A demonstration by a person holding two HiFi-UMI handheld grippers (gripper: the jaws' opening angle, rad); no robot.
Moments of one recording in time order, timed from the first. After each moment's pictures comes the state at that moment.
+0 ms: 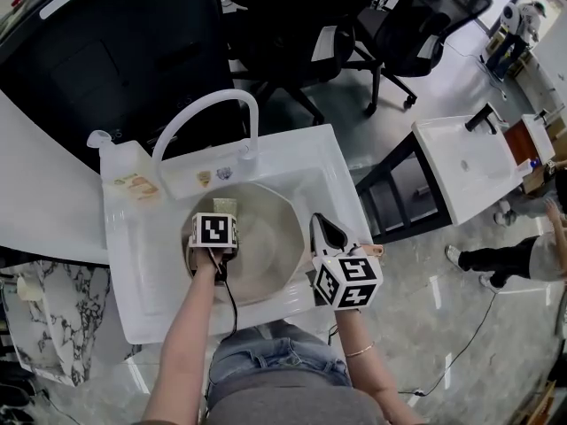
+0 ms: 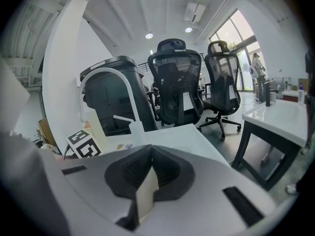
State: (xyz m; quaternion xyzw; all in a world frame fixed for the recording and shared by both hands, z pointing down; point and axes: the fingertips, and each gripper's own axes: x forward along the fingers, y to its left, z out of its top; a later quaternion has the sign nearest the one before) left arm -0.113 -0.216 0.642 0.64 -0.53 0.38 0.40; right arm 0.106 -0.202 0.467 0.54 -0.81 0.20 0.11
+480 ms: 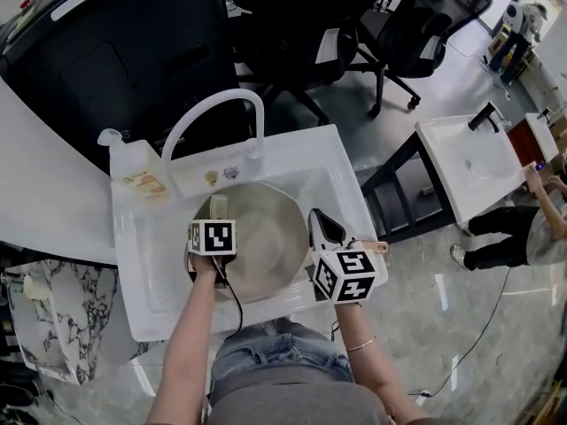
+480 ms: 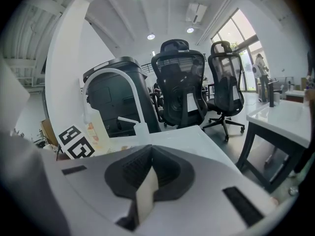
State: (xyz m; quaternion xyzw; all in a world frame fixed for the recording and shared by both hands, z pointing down) left arm -0.142 -0.212 0.602 0.63 -0.59 0.39 0.32; right arm 0.088 -0.203 0.462 0.53 -0.82 0.20 0.10
